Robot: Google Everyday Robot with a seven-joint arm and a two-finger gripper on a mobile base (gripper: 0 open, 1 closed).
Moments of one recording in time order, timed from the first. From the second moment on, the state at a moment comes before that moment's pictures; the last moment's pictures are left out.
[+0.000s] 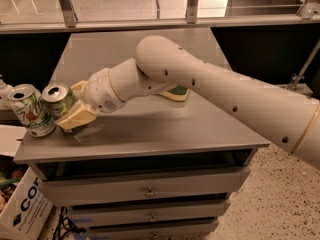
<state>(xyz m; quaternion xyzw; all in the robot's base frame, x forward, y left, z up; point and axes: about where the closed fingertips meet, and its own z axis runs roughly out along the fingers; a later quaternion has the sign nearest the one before) 0.508 0.216 0.852 -0.68 0.51 0.35 0.40</state>
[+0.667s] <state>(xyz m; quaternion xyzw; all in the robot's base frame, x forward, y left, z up) 0.508 0.216 0.853 -0.68 0.51 0.35 0.39</state>
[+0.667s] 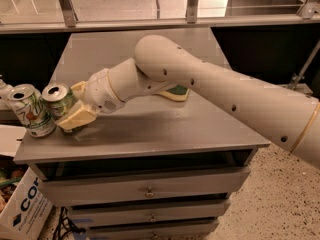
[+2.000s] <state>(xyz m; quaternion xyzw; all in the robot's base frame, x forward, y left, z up) 0.505 0.210 0.843 -0.68 0.52 0.39 0.36</state>
